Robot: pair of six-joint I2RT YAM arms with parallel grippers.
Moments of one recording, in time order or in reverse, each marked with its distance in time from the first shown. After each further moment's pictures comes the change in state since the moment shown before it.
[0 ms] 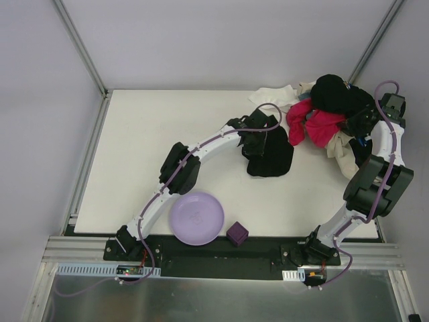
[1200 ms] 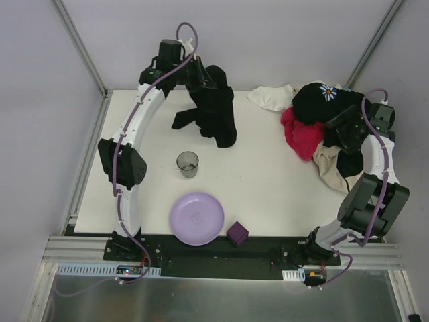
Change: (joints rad) left arm 0.462 -0.436 -0.044 0.062 0.391 -0.023; right arm 0.053 -0.200 -0.234 0.082 0.042 -0.033
